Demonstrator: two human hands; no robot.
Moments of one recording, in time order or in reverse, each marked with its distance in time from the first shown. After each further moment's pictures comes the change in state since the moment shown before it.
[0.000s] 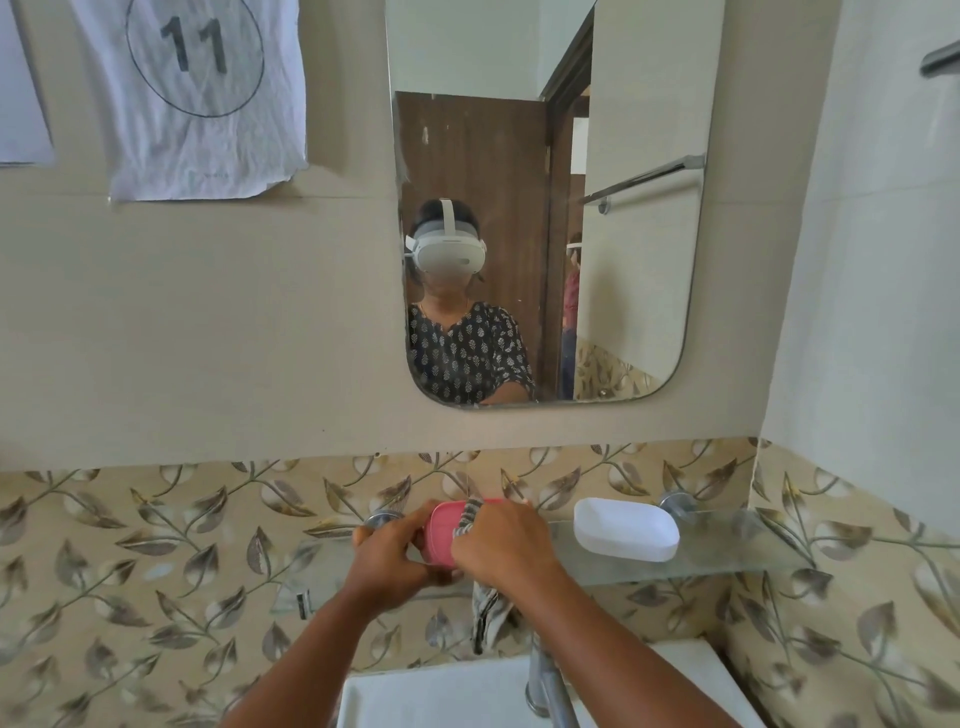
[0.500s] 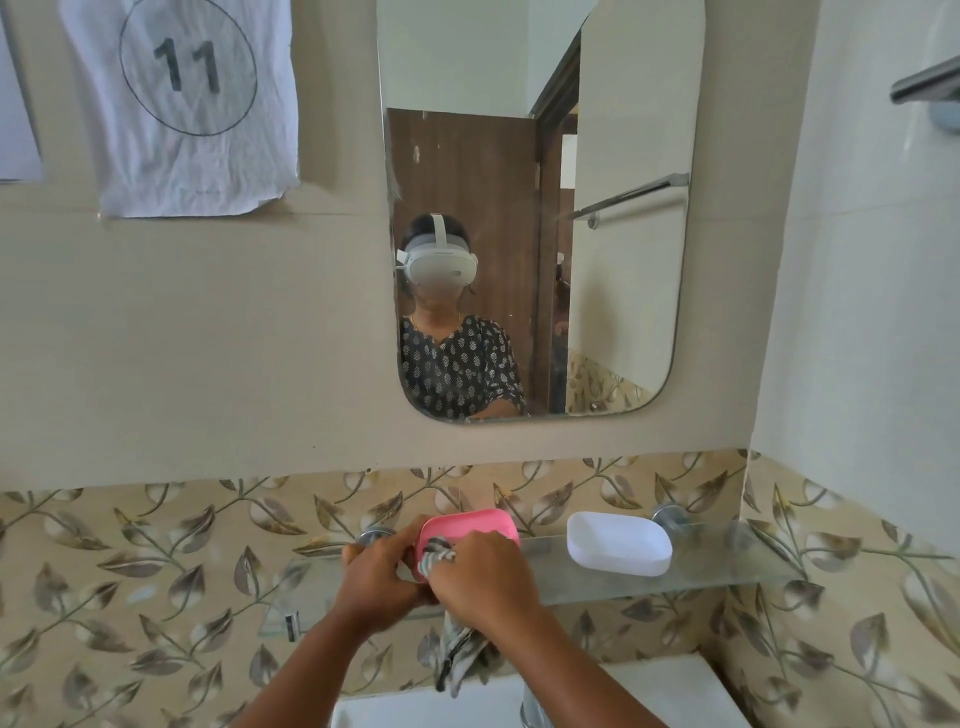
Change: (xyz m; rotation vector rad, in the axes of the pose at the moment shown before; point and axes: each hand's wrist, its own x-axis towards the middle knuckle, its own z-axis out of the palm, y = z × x) left_hand -0.003 0.003 -0.003 -0.011 -0.003 0.038; right_hand -0.017 -0.006 0.013 0.289 0.041 -0.035
